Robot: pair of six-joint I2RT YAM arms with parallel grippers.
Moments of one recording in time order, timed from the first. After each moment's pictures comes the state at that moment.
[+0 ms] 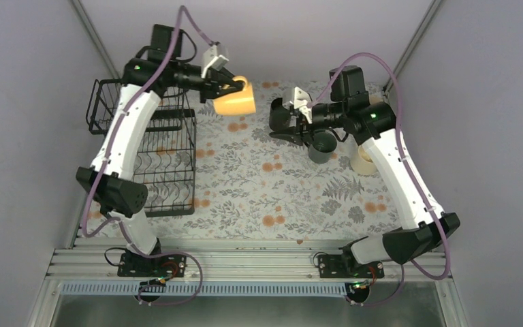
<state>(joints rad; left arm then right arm) -0.27 1.76 2.16 -1.03 1.06 0.53 0.42 1.42 1.68 -0.94 -0.90 -0.77</state>
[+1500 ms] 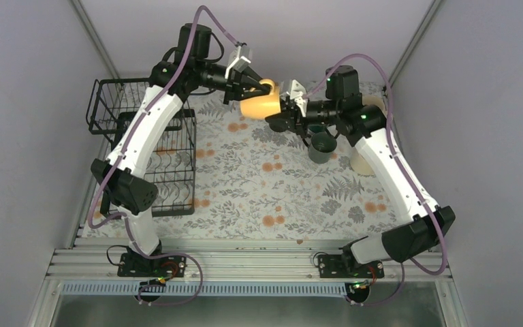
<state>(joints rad) -0.44 1.85 2.17 -0.79 1.21 0.38 0.41 1.42 1.57 -0.67 -0.88 -0.58</state>
